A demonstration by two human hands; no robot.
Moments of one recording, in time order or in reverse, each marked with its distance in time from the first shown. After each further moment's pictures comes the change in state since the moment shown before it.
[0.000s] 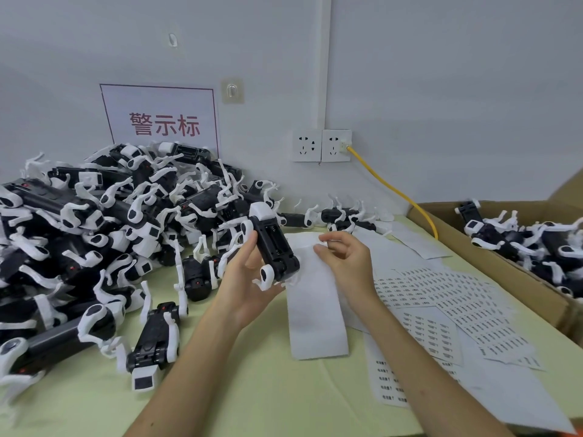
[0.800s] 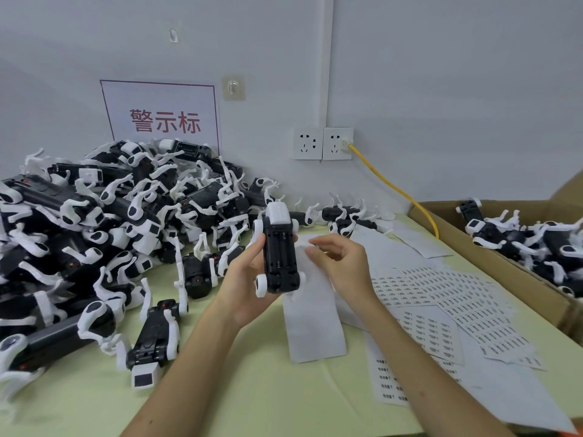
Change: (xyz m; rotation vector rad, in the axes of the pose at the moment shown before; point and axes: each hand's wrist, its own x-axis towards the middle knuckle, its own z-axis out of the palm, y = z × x) left_hand -0.004 0.001 0.002 0.014 -0.074 -0.017; right_hand -0.004 -0.005 0.003 -0.058 -0.107 -0.069
